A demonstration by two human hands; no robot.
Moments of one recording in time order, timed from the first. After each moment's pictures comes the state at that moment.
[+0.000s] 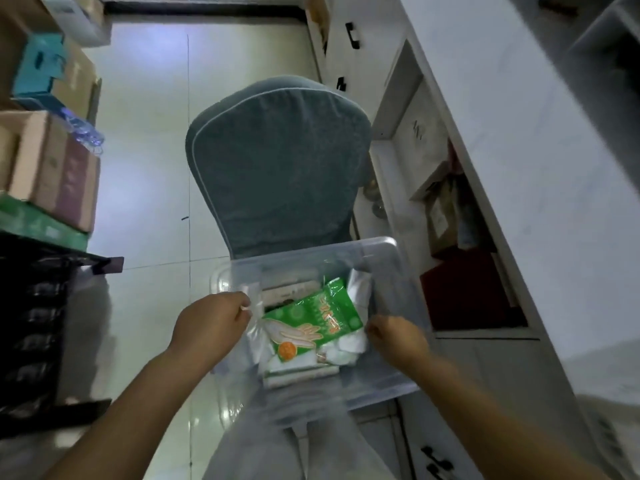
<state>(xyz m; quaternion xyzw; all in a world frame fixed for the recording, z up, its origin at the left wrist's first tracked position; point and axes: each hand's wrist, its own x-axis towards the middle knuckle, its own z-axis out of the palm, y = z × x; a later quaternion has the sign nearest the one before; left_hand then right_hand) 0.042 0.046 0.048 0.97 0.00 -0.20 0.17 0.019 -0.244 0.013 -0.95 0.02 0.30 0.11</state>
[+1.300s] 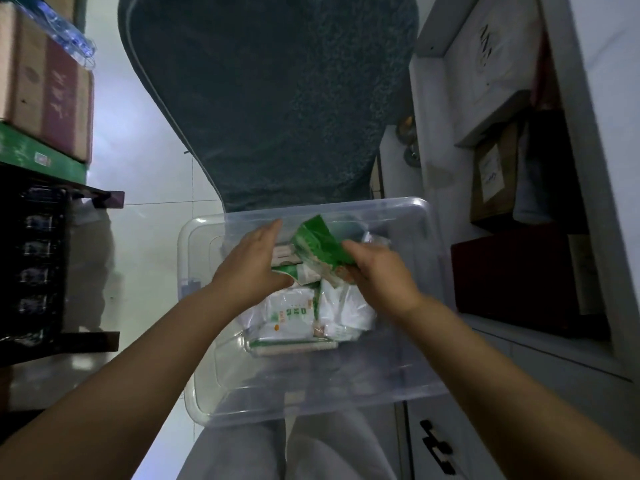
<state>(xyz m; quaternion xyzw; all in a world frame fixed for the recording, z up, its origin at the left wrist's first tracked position) 0.104 -0.028 -0.057 0.91 0.02 -0.31 0.27 0.107 -0.242 -0.065 -0.92 -0.23 0.08 0.30</state>
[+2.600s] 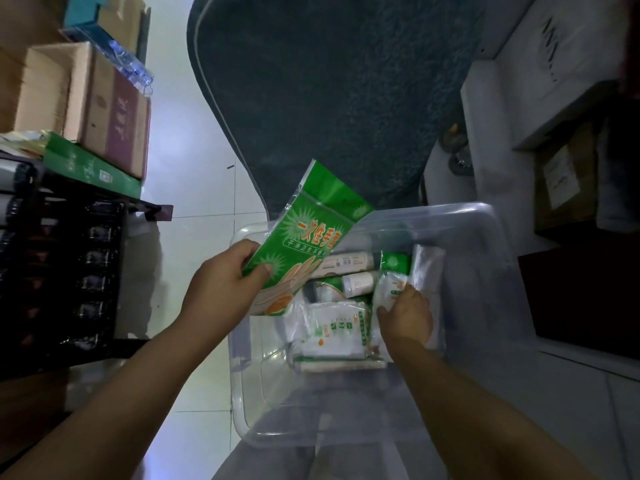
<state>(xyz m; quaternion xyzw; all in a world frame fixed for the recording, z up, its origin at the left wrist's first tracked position) 0.074 0.048 -0.028 0.91 0.17 -0.16 0.35 0.047 -0.199 -0.208 -0.94 0.21 0.23 0.14</state>
